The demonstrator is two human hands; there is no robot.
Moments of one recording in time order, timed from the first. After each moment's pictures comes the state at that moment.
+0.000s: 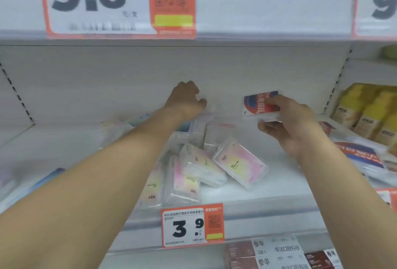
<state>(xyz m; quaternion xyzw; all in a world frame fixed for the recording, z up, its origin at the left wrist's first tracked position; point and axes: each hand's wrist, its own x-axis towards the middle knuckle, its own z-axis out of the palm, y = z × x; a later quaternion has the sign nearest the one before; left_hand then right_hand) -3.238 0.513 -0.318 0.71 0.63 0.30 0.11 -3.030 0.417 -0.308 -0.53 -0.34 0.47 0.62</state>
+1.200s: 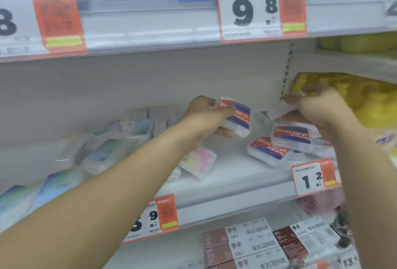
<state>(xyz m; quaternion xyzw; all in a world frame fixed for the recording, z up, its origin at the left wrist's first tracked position) -3.100 0.409 -0.307 0.58 0.49 0.41 0.50 -2.887 0.374 -0.295 -0.66 -0.40 0.29 0.56</state>
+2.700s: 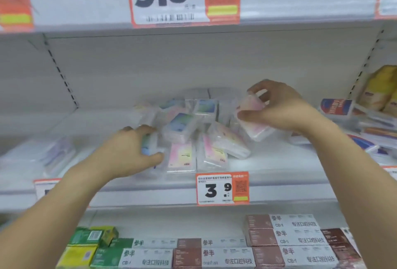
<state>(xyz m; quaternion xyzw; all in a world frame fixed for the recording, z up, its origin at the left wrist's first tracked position) -3.377 0.330 -0.356 0.67 0.73 0.11 0.05 -3.069 0.391 -0.304 -0.60 -0.71 0.20 0.31</state>
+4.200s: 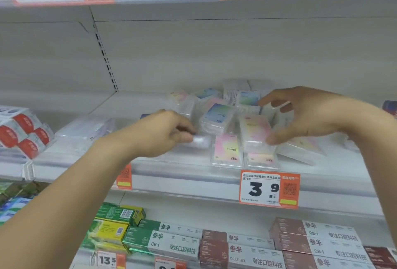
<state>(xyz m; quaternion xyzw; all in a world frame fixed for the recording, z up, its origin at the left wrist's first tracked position) -3.413 0.335 -0.343 0.78 0.61 0.11 0.10 -3.123 0.385 -0.288 -0.55 -0.82 0.17 0.00</state>
